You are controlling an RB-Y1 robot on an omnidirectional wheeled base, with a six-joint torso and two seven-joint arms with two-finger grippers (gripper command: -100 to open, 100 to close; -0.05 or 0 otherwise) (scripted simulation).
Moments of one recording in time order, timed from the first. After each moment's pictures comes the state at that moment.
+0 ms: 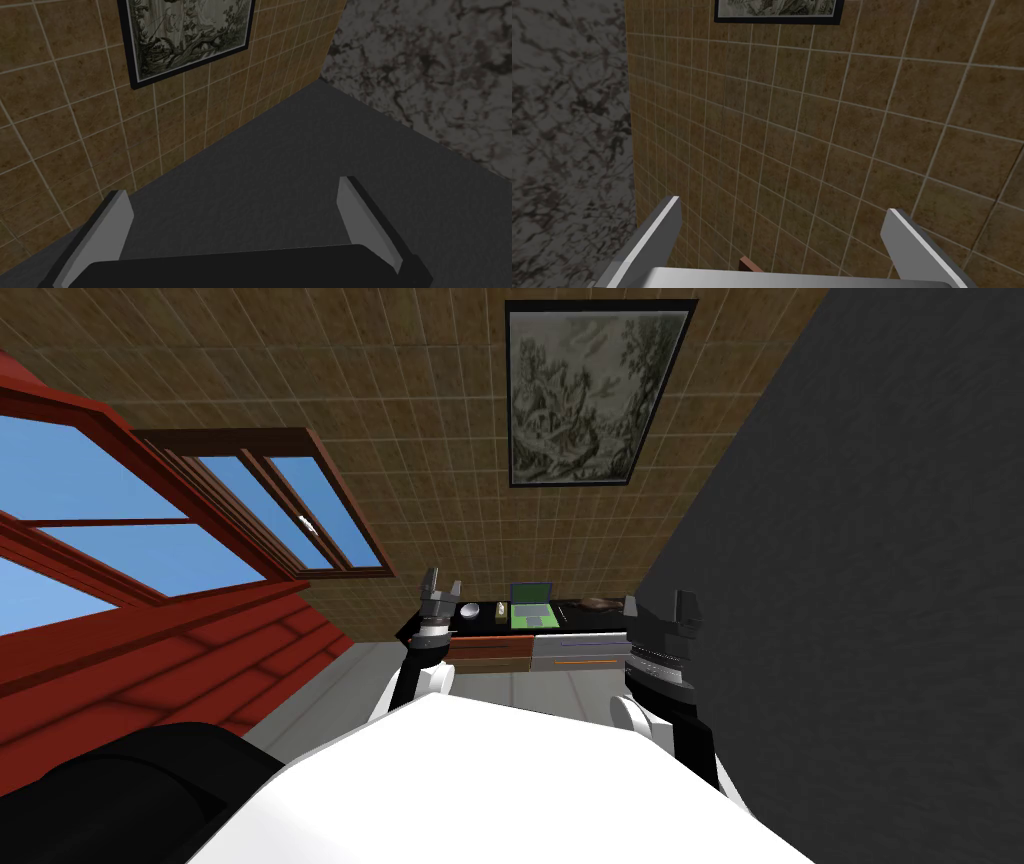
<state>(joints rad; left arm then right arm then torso) 0.47 -0.02 -0.05 -2.33 -0.11 -0.41 0.14 0.48 -0.02 -0.03 -2.23 -0.12 -0.61 0.01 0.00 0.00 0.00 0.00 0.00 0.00</state>
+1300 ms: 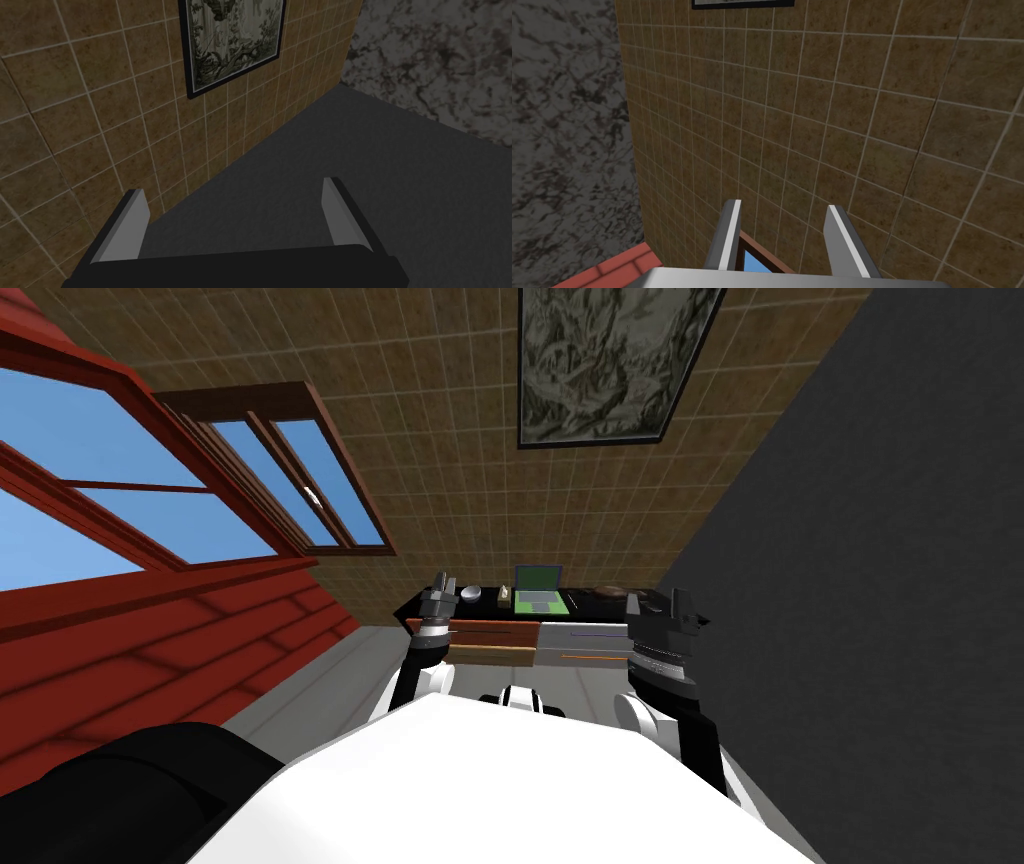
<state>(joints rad) 0.47 -0.02 -0.05 -2.33 -0.11 -0.41 0.14 0.45 -0.08 -0.04 -2.21 -0.19 -0.61 -0.02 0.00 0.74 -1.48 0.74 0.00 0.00</state>
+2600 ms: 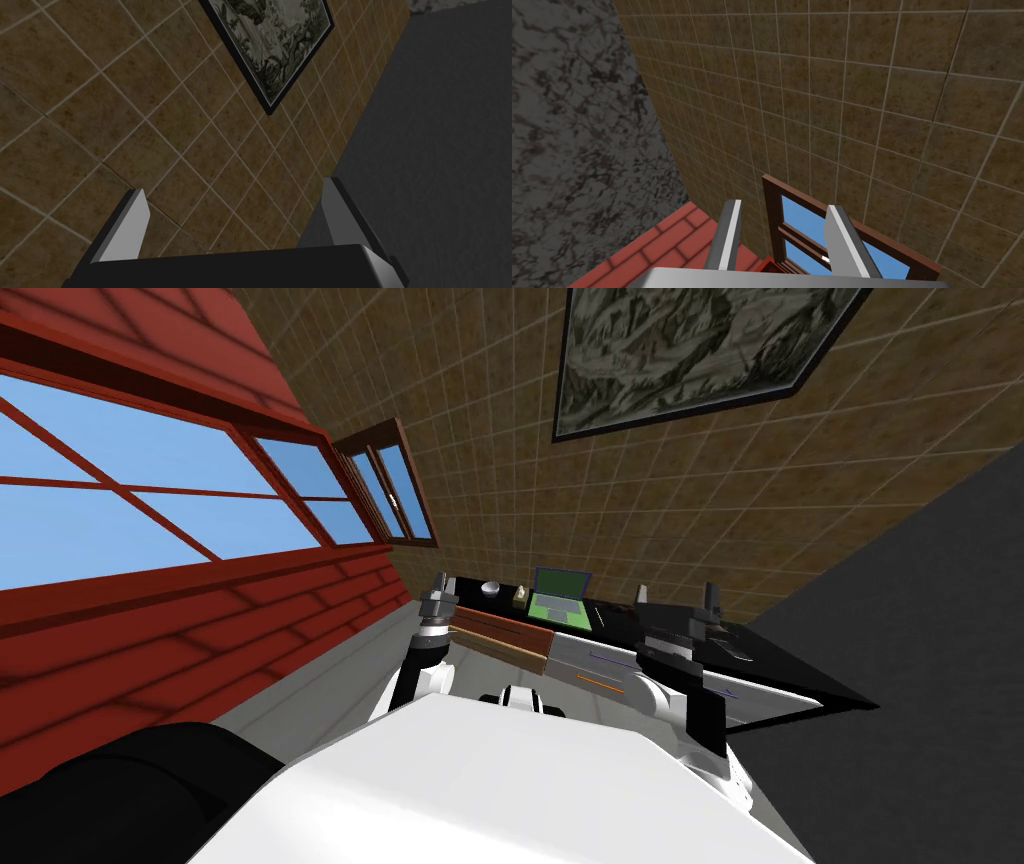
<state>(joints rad) 0.47 -0.02 -0.05 -2.33 -0.11 -0.41 0.14 0.28 -0.18 -0.13 -2.09 -0.53 -0.59 -0.16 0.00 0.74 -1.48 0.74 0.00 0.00</state>
